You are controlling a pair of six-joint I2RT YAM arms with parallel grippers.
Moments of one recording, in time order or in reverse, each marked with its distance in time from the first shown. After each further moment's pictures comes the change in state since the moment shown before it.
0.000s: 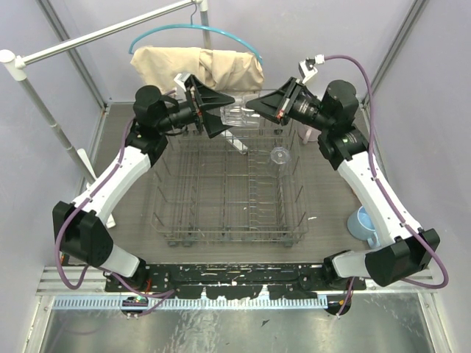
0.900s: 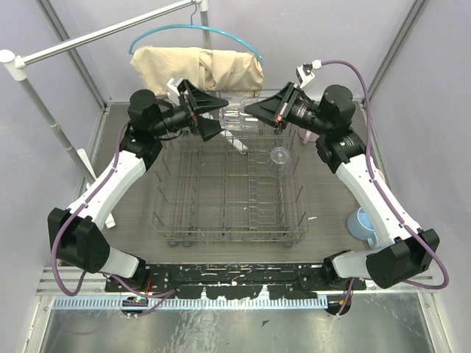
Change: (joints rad) left arm 0.033 -0.052 -0.064 -0.030 -0.028 0.009; right arm 0.013 -0.012 -0.053 0.030 0.002 0.010
